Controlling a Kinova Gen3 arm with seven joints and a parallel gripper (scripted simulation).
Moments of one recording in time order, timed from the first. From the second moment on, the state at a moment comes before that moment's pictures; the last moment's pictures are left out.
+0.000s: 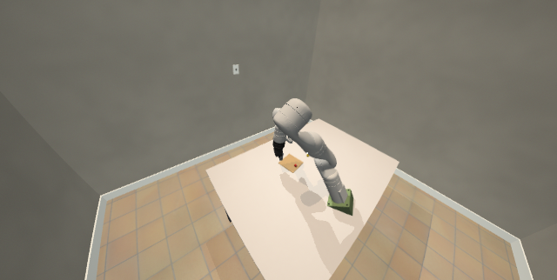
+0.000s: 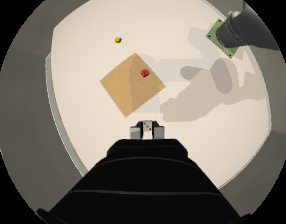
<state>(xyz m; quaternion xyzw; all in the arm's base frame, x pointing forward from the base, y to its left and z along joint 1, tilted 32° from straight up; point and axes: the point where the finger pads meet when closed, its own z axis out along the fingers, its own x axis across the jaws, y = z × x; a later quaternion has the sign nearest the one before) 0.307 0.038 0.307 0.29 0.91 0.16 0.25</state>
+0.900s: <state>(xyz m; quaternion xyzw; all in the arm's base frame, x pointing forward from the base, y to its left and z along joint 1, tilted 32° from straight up) 0.317 0.064 0.294 0.16 0.95 0.12 0.25</state>
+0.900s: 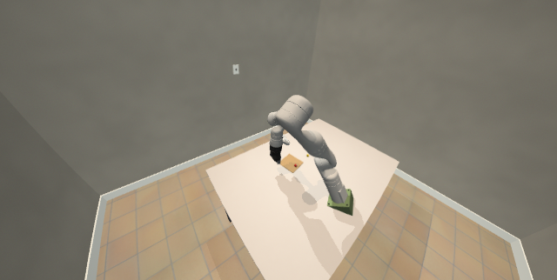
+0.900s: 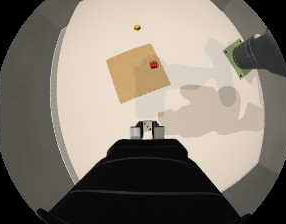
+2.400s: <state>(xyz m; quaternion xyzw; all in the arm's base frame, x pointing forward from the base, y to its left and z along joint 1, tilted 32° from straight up) 0.315 0.034 0.314 0.11 0.92 0.27 0.27</state>
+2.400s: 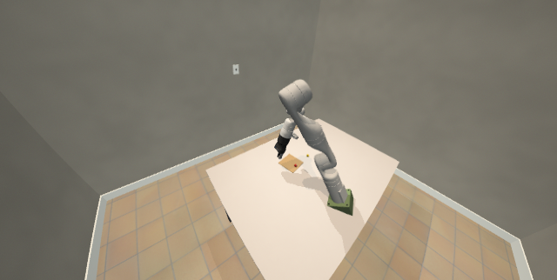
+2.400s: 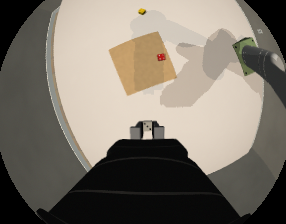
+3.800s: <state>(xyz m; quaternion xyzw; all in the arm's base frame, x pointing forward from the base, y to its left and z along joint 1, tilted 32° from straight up) 0.316 0.053 0.287 0.00 0.76 0.58 0.29</state>
